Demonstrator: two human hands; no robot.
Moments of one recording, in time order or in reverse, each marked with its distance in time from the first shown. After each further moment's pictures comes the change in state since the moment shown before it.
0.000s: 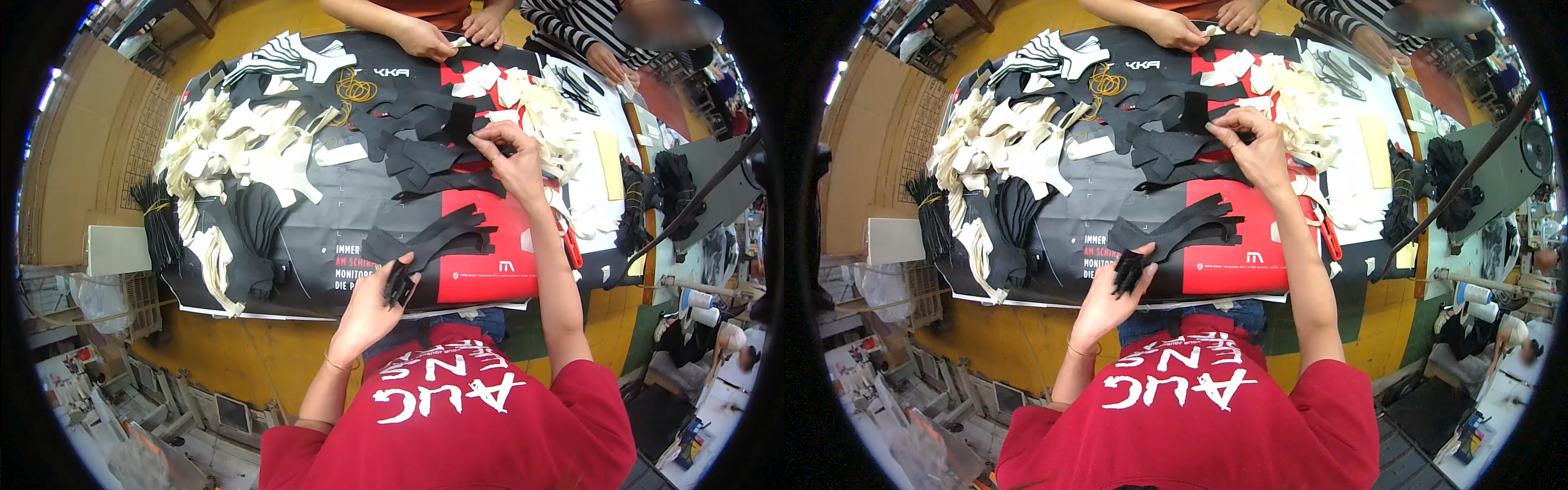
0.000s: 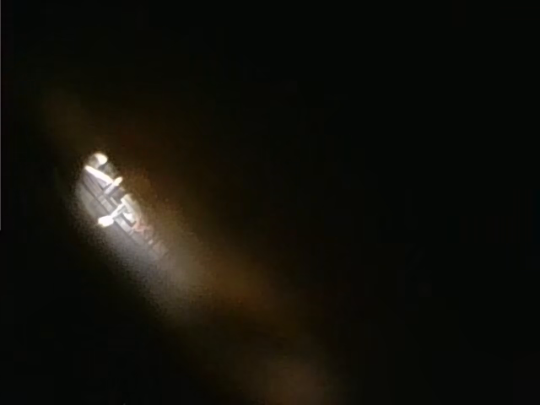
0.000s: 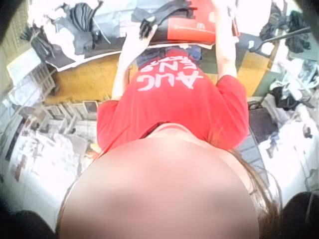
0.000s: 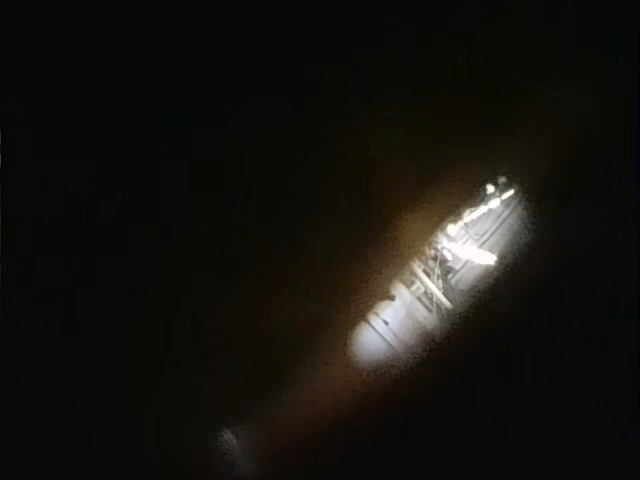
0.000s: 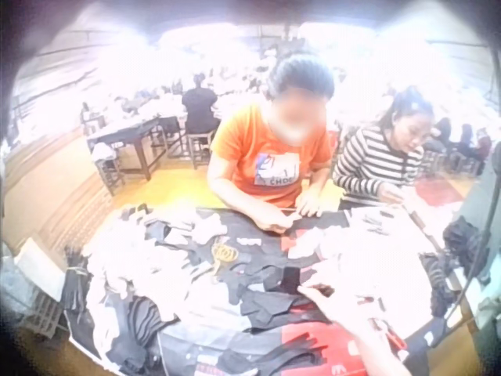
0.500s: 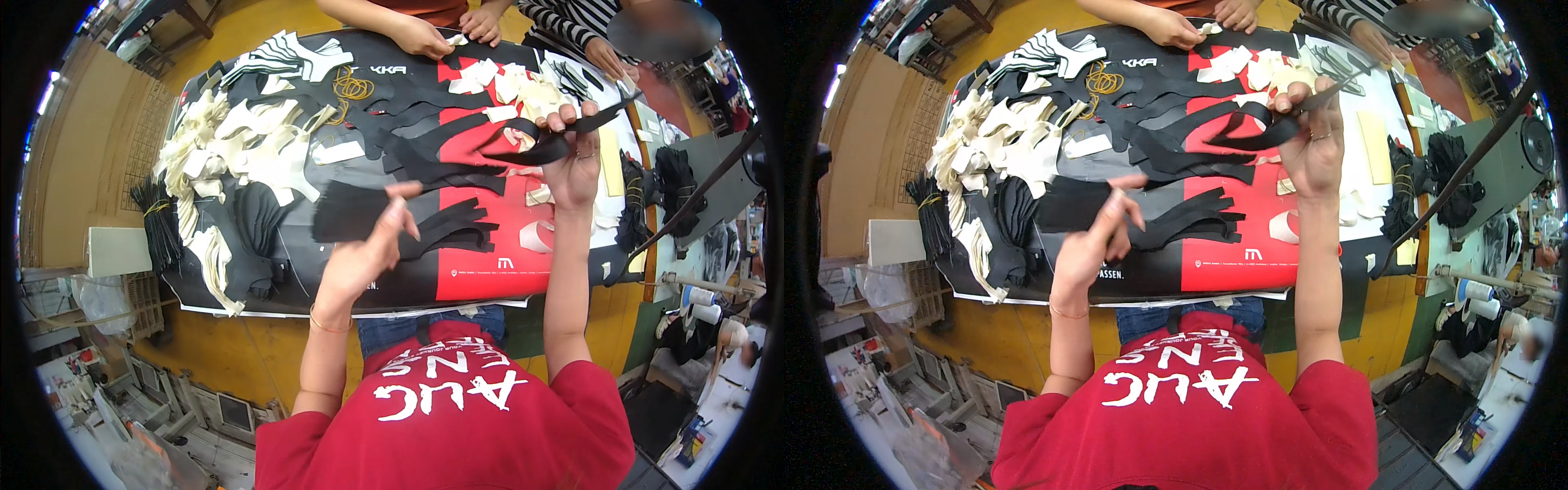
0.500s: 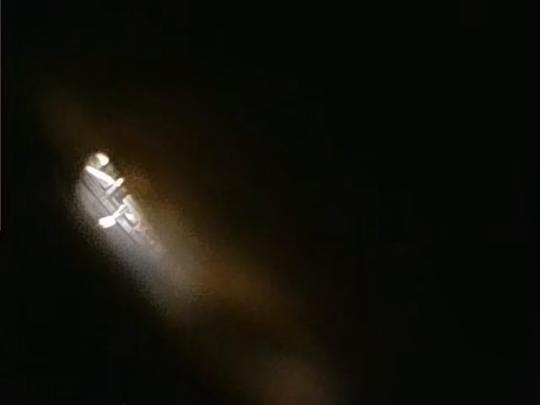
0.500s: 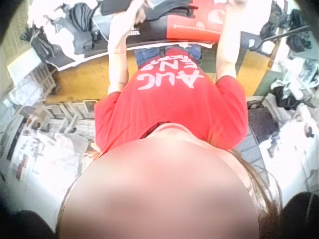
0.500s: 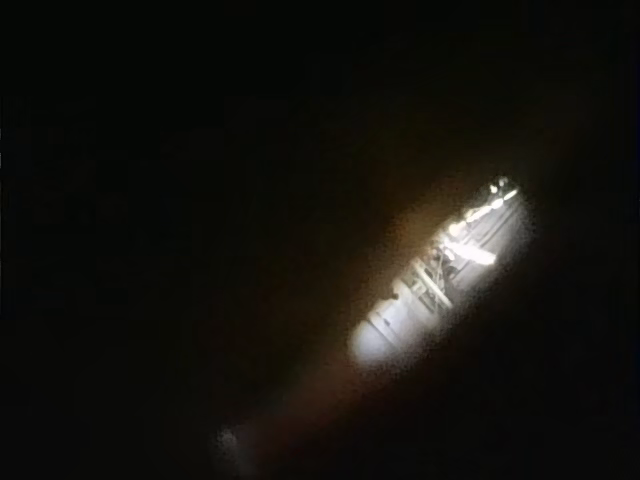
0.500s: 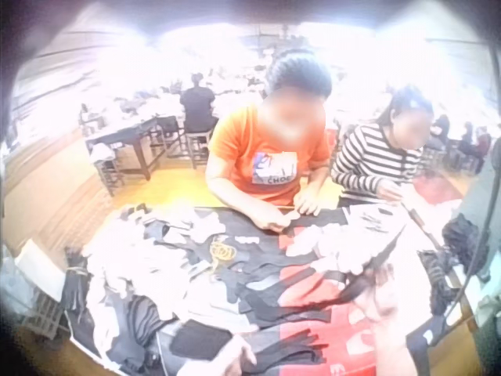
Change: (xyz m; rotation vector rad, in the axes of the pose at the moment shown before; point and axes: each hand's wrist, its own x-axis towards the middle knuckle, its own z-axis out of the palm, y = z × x) left_hand 0.047 0.042 -0.027 -0.530 -0.054 0.072; right_hand -0.002 -0.027 -0.047 1.294 -0.016 -0.242
